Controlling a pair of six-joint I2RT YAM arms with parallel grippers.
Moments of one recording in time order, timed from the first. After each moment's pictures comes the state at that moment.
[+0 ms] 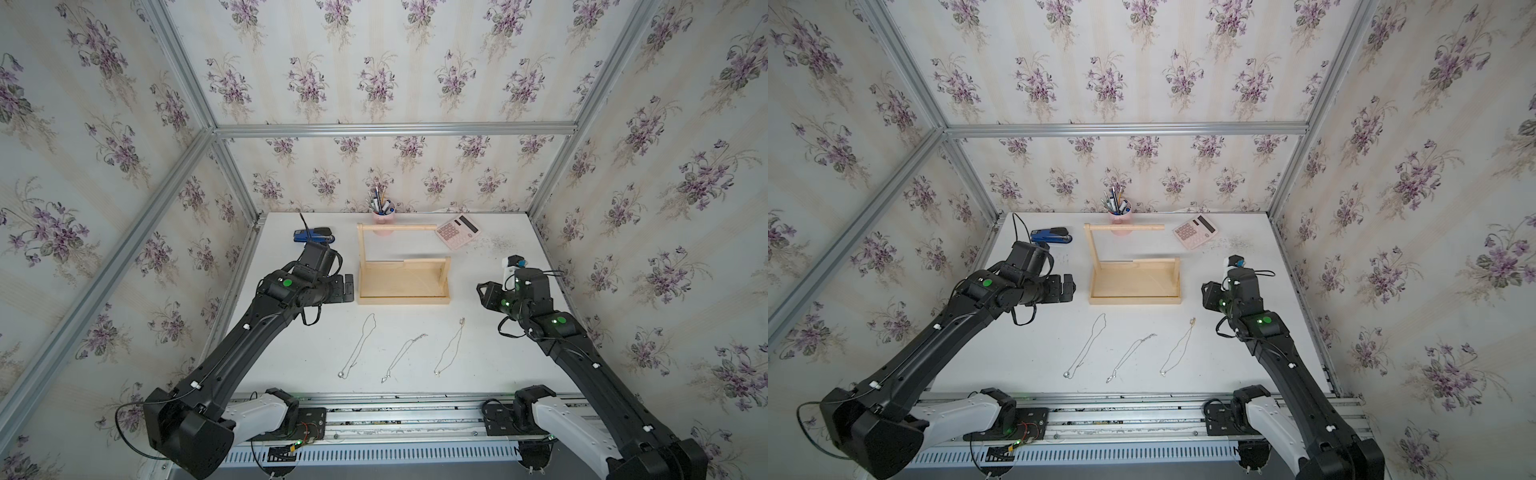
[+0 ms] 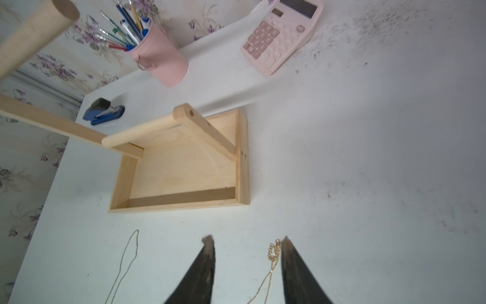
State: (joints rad) left arm -0.42 1.20 1.17 -0.94 -0.09 -0.44; right arm 0.28 0.92 0.69 -0.47 -0.06 0.47
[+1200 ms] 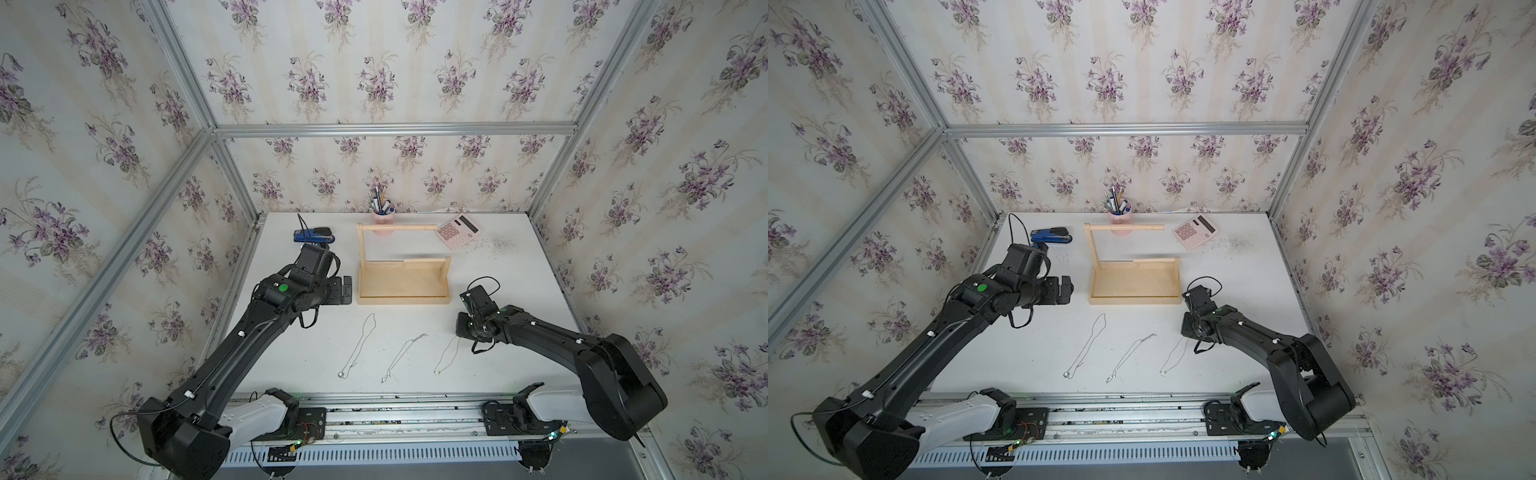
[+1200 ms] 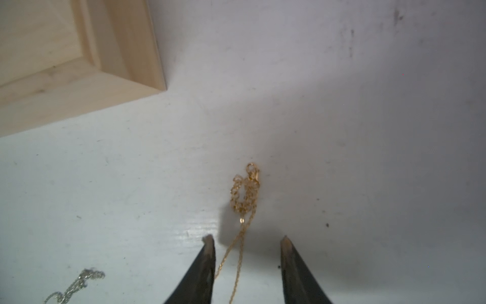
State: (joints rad) left arm -0.43 1.16 1.15 -0.93 -0.11 -0.39; right arm 0.49 1.36 0.59 -0.43 0.06 0.67
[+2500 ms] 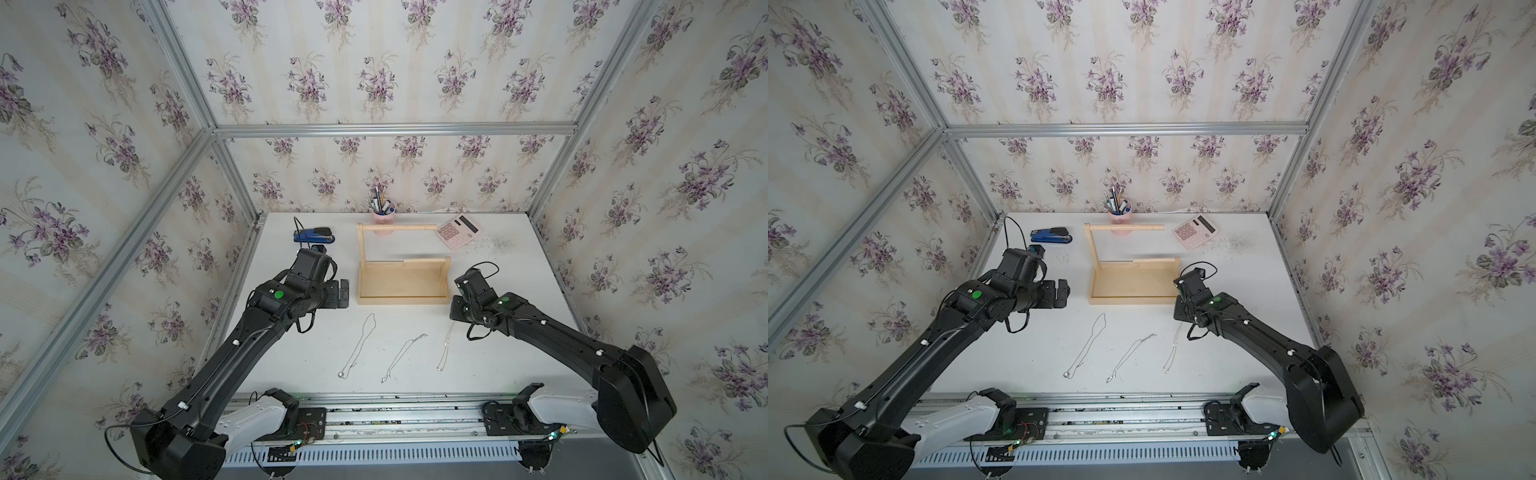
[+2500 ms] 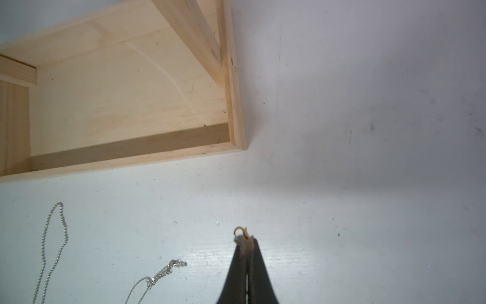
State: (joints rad) left arm -0.43 1.11 1.11 -0.93 -0.13 -0.37; right arm 0.57 1.26 0.79 -0.58 0.17 0.68
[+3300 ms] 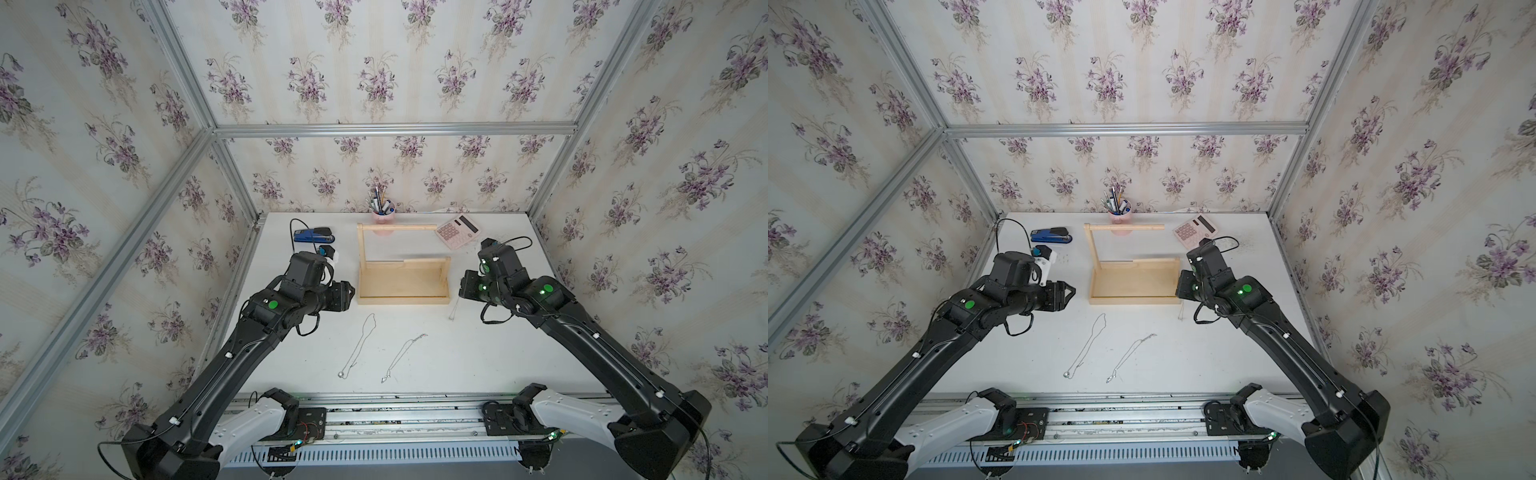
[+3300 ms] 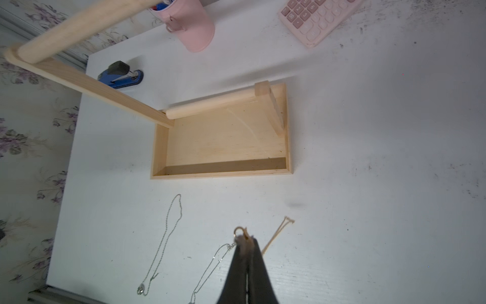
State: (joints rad) left arm -0.44 1.03 1.07 -0.80 0.13 -0.35; right arm 0.58 1.13 1.18 -0.87 0.08 0.64
